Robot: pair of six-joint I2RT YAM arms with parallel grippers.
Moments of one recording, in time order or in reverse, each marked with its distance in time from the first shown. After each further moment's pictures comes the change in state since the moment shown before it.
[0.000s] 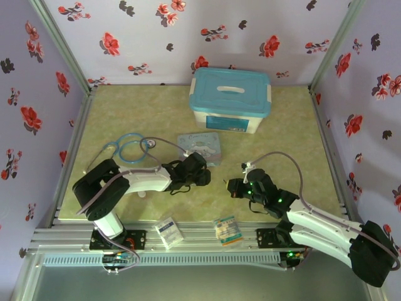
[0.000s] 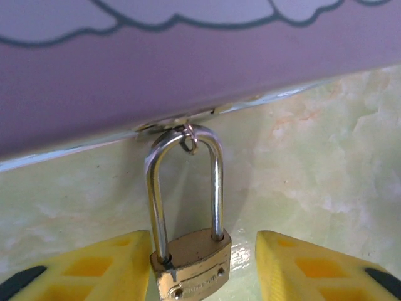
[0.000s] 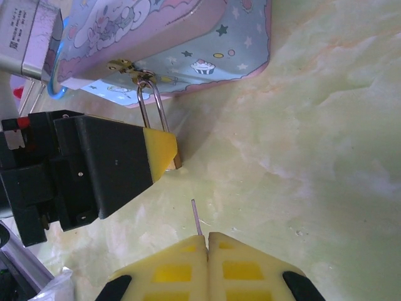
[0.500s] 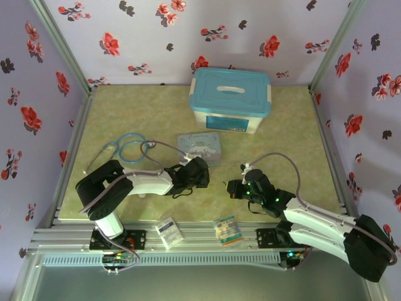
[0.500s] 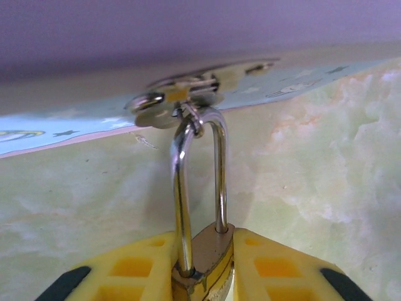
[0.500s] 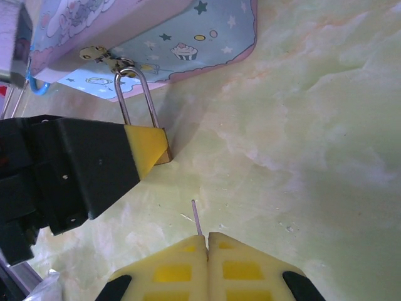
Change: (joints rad) left arm -0.036 0.005 -0.039 0.077 -0.063 -0.071; right arm 0.000 0.080 -0.009 0.054 -0.004 0.028
